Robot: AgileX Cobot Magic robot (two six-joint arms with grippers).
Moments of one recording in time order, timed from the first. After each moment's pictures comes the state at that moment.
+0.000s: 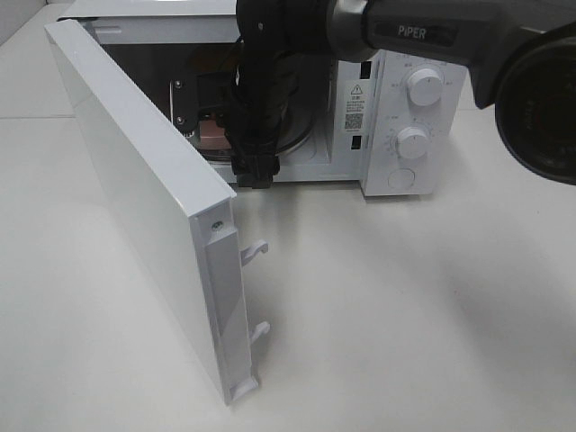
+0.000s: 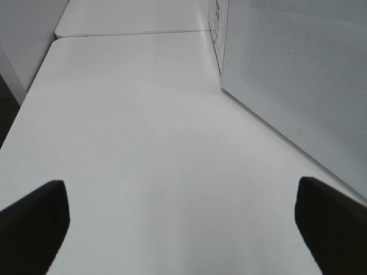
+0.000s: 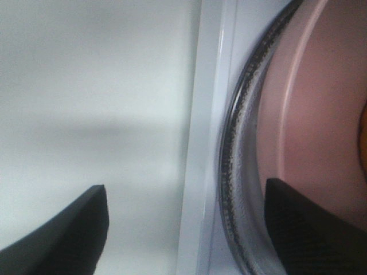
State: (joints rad) left arm -0.04 0.00 -0.50 -0.01 1.03 0.03; right arm 0.67 2.39 -2.06 -0.09 0.83 -1.08
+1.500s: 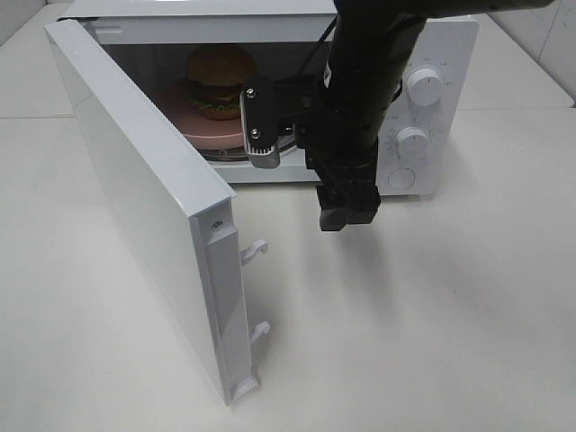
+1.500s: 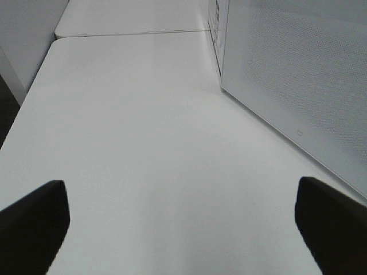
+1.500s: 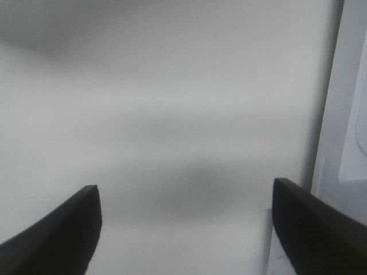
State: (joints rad) left arm -0.04 0.00 -0.50 -0.01 1.03 0.03; right arm 0.66 1.90 -1.42 -0.09 0.86 -1.01
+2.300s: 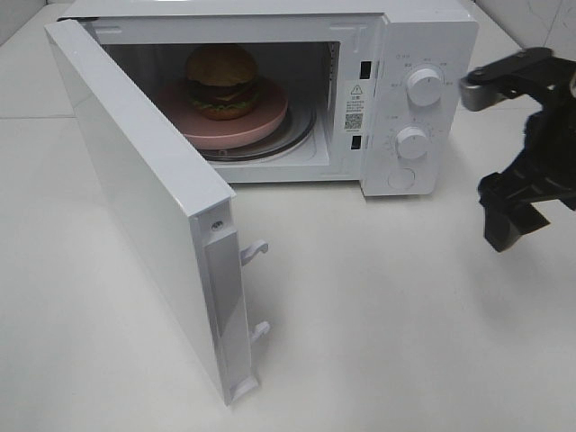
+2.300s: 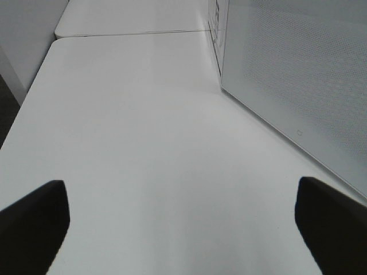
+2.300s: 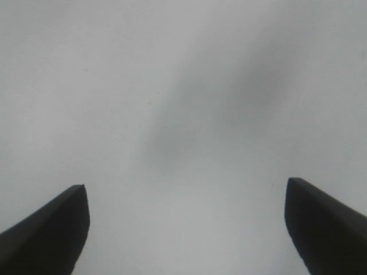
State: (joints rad) left arm -0.04 0.00 -0.50 -0.01 1.03 0.03; right arm 0.28 1.51 -0.99 -0.17 0.90 -0.05
